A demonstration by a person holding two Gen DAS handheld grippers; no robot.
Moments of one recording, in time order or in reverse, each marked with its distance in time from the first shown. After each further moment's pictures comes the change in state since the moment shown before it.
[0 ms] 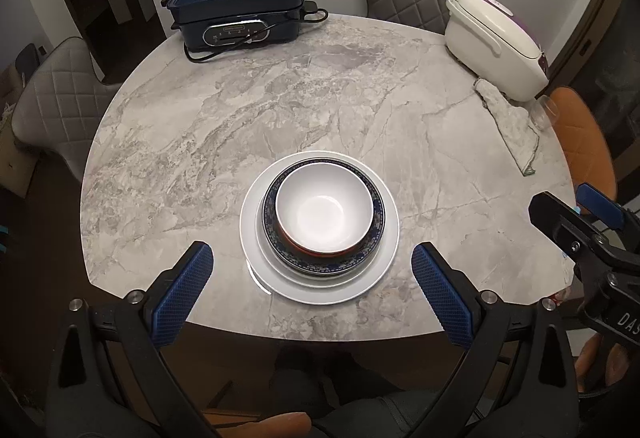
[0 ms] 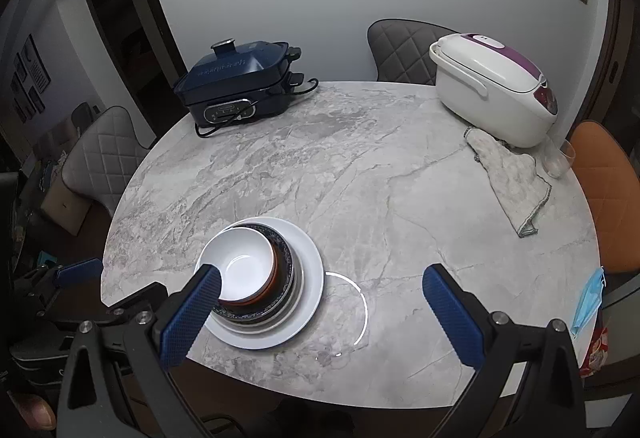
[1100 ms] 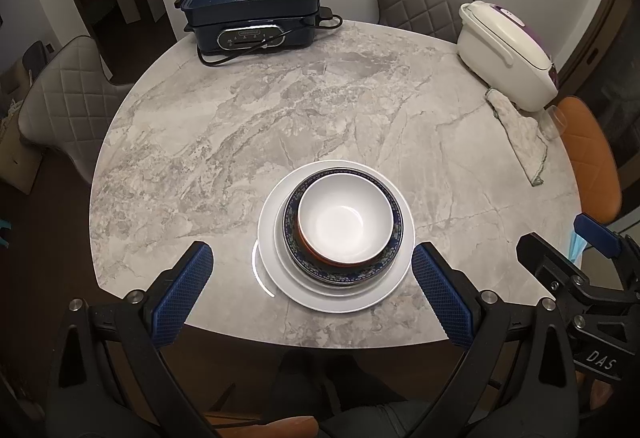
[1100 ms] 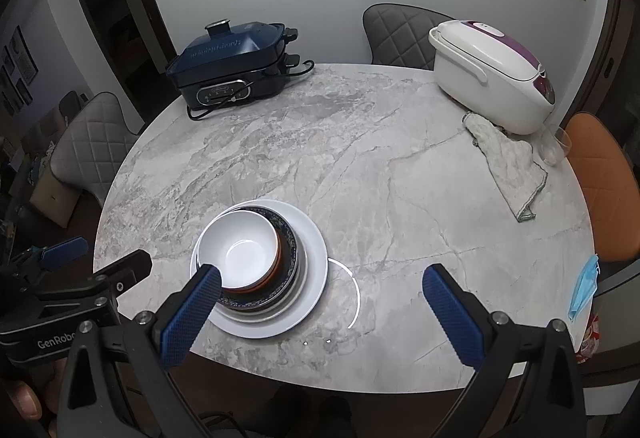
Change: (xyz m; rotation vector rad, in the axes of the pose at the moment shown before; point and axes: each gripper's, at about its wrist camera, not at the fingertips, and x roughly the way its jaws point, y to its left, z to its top) left arm -0.005 0.019 0.005 -0.024 -0.023 0.032; right arm 0.012 0.020 -0.003 -0.008 0.069 -0.039
